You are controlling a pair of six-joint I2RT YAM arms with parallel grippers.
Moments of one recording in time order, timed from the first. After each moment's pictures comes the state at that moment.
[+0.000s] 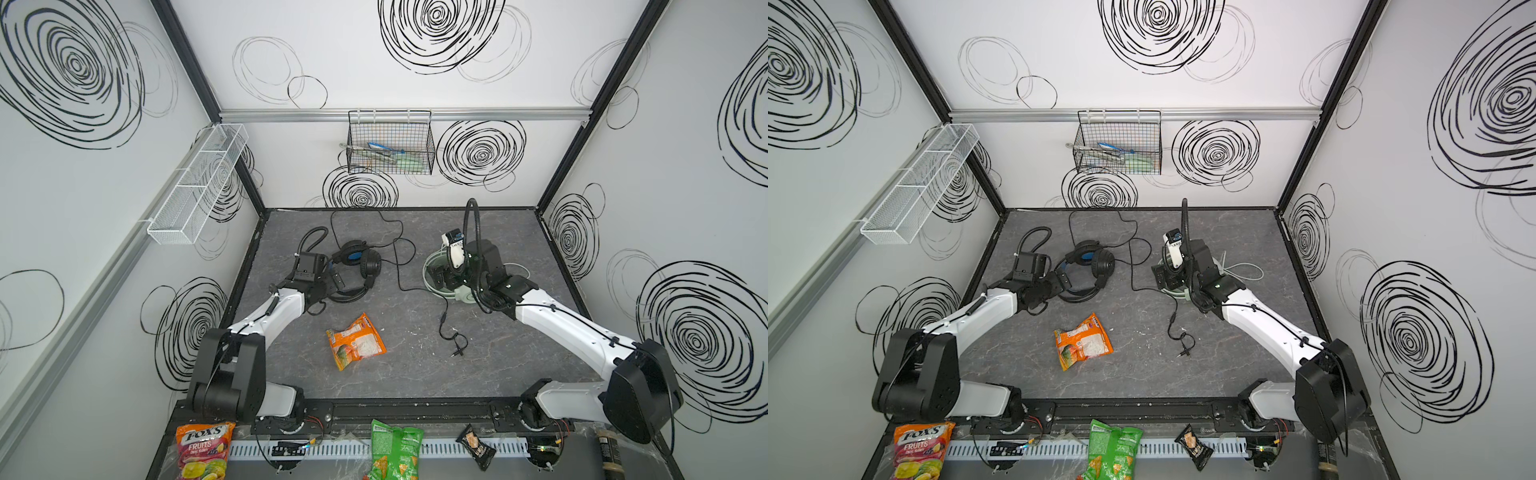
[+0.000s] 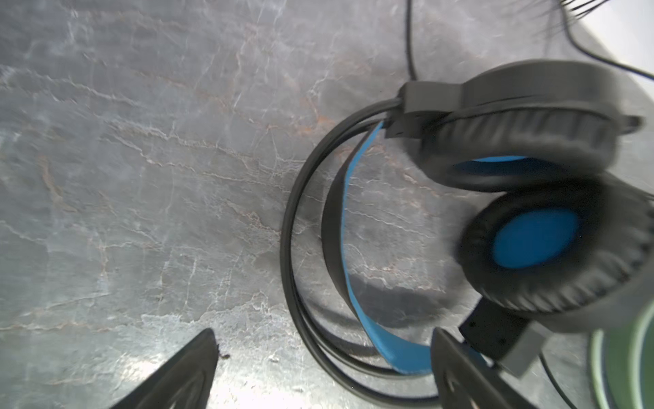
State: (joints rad) left arm -0.13 1.45 0.81 -0.34 -0.05 -0.68; right arm 0.60 1.31 0.92 -0.17 0.02 0.08
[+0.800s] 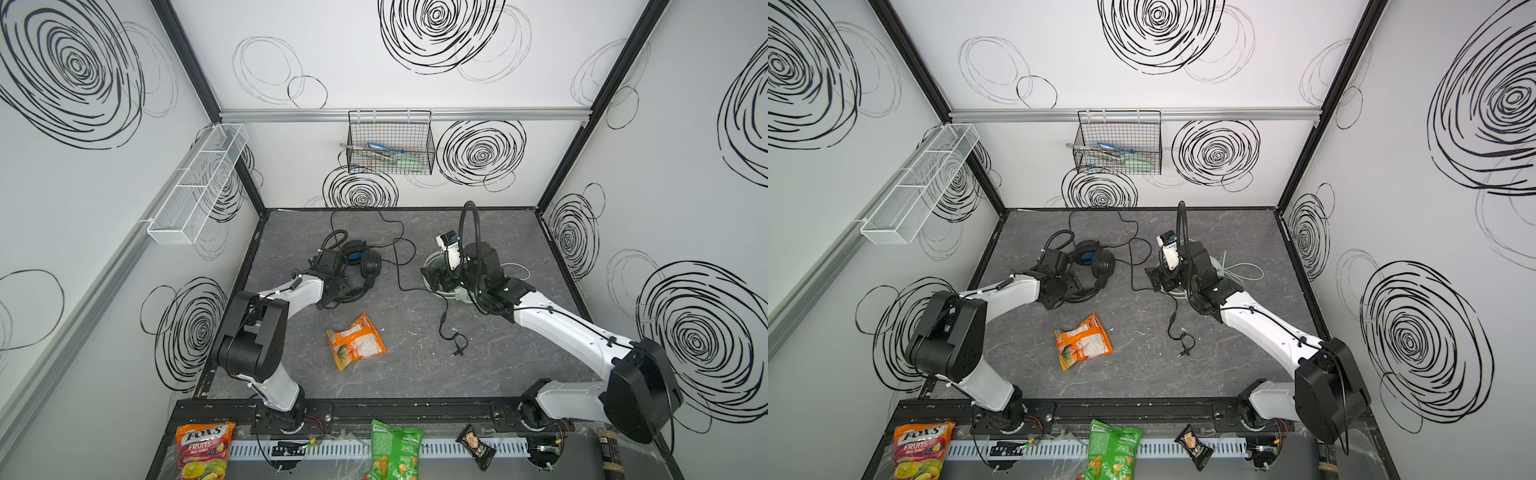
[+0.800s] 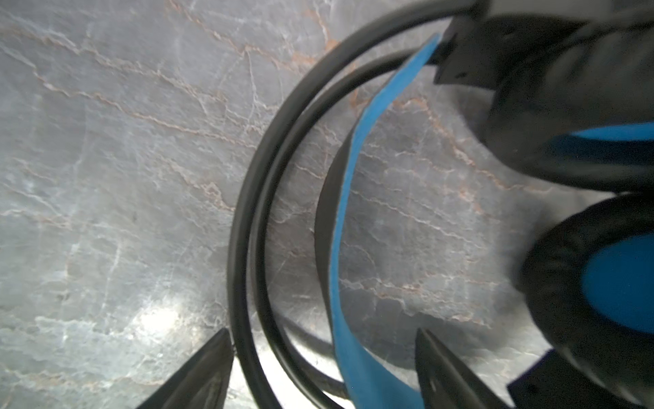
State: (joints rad) left arm -0.22 1.67 0.89 -0.37 -0.13 -0.82; right arm 0.62 1.29 0.89 -0.08 -0.04 0.04
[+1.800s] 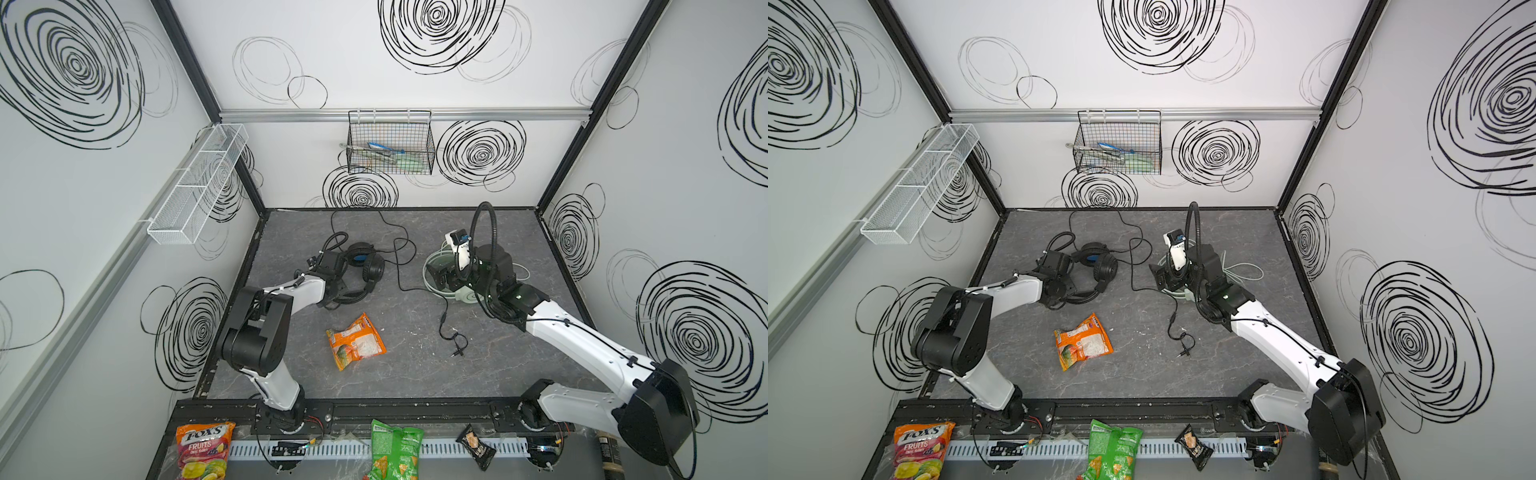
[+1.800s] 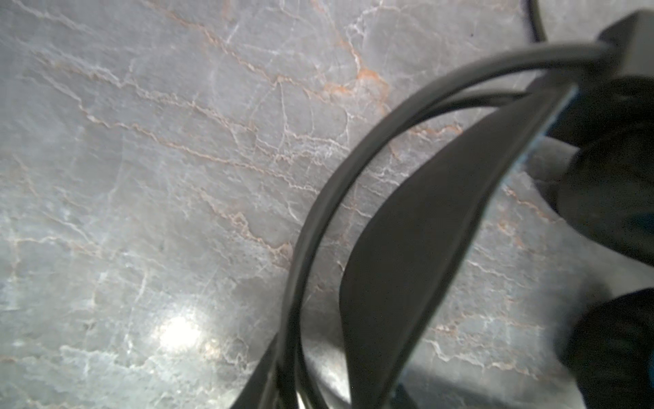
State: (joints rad) left arm -0.21 1.70 0.89 -0.33 -0.22 -0.79; right arm 0.62 1.19 0.86 -0.07 -0.01 0.03
